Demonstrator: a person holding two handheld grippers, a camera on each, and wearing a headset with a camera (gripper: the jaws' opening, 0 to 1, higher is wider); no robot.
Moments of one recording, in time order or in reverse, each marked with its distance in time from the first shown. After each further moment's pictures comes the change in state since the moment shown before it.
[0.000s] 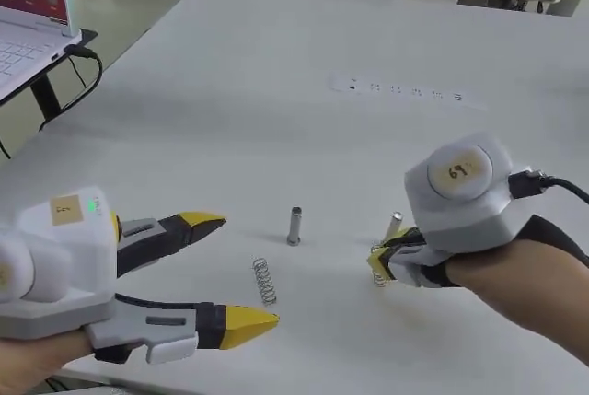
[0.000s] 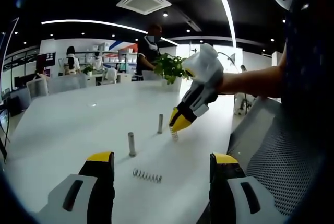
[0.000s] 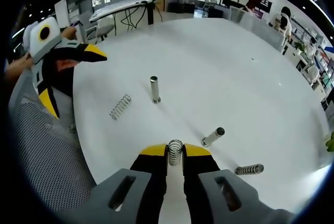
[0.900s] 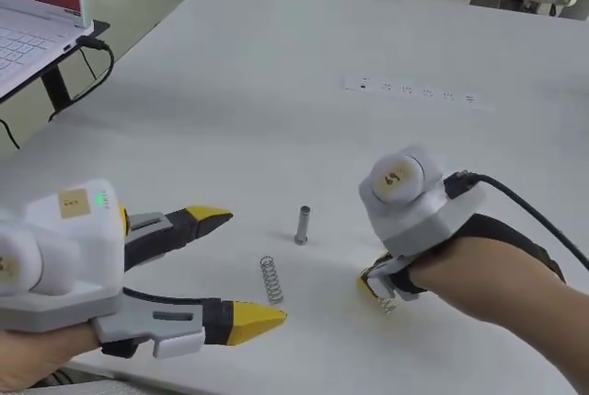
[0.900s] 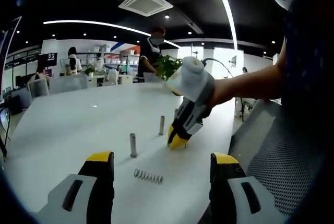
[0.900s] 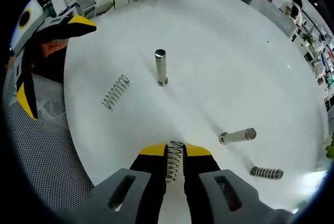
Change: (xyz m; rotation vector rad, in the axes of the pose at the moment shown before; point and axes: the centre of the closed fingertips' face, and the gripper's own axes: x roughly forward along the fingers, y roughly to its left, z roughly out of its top) left arm -0.001 0.003 0.002 -0.011 -0.018 0.009; right arm 0.038 0.015 -0.020 -0.025 0.218 0.021
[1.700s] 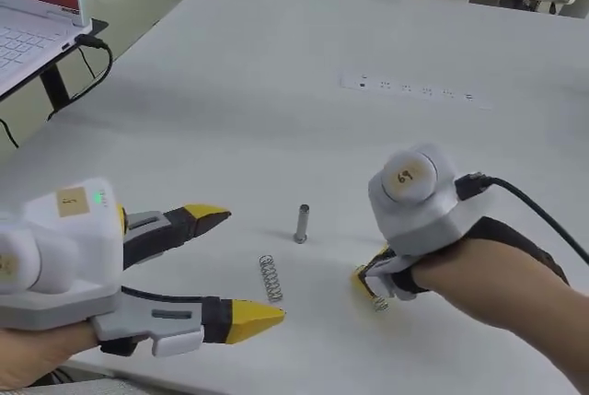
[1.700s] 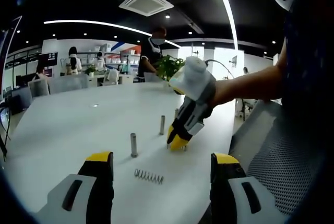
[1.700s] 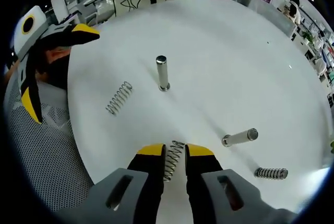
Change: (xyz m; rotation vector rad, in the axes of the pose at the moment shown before) left arm -0.001 0.001 -0.001 -0.001 0.001 0.003; right arm 0.003 0.005 0.007 0.035 -0.040 0.029
